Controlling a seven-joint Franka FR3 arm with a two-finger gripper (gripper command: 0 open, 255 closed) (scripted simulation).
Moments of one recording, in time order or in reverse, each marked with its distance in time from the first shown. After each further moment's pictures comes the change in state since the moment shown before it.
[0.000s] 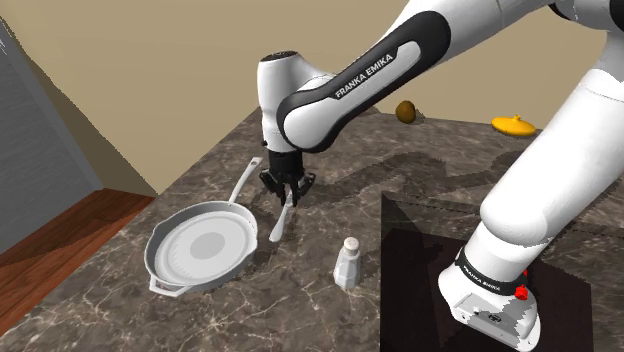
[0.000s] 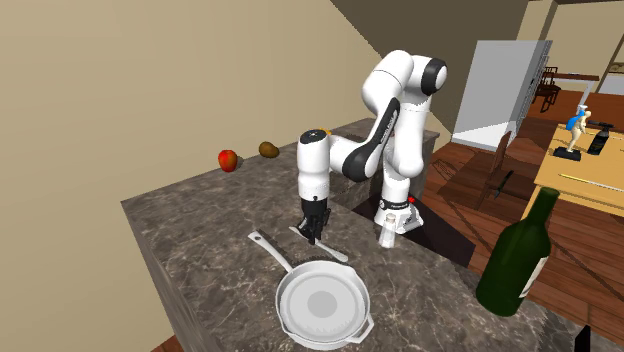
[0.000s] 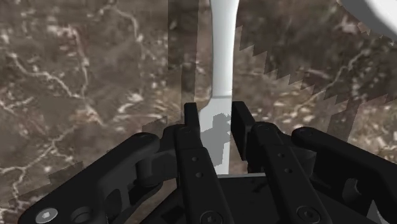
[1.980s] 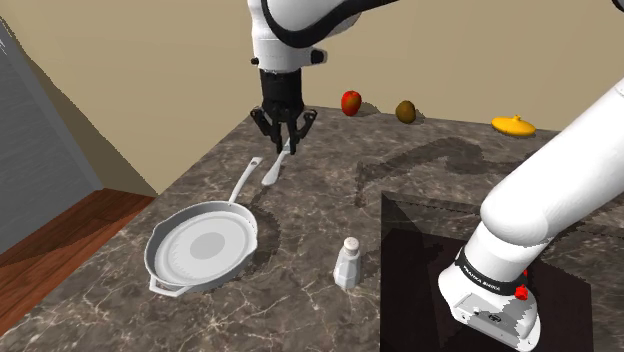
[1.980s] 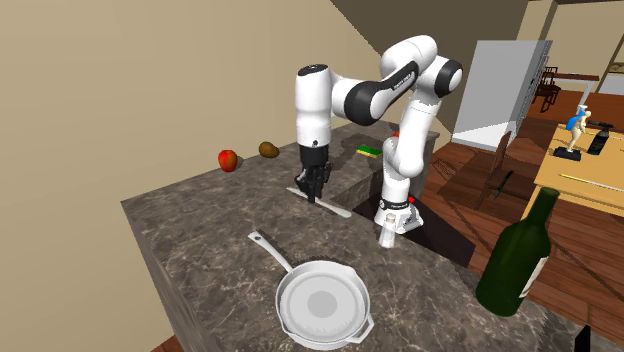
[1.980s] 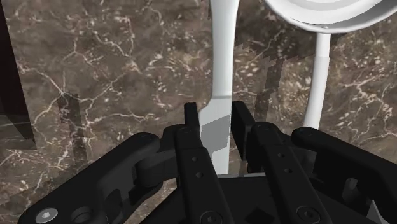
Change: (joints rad) arm 0.005 -0.177 -0.067 0.268 0.091 -0.416 -0.078
